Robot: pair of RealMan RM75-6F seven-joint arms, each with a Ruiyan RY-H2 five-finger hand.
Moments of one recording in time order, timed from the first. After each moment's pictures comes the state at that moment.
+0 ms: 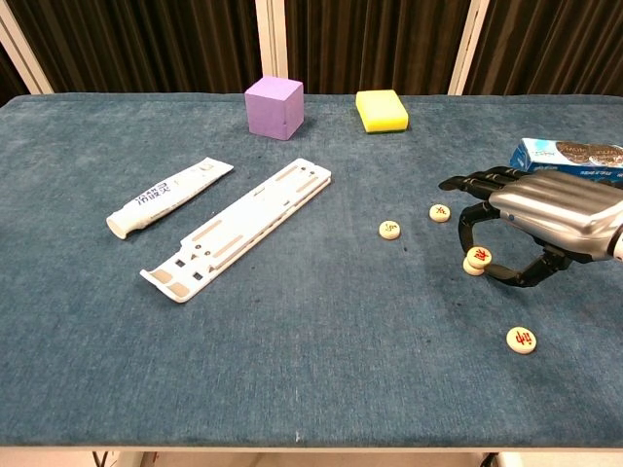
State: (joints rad) left arm -0.08 -1.22 -0.05 -1.51 1.45 1.48 0.10; right arm 0.53 -1.53 0.01 -1.36 -1.50 1.01 -0.27
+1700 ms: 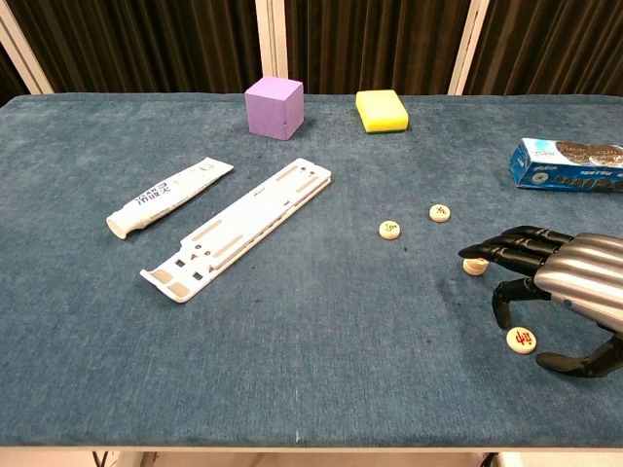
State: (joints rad) left arm -0.07 -1.22 -0.04 -1.50 1.45 1.49 0.09; right arm 0.43 -1.43 -0.15 -1.44 -1.70 1.10 -0.27
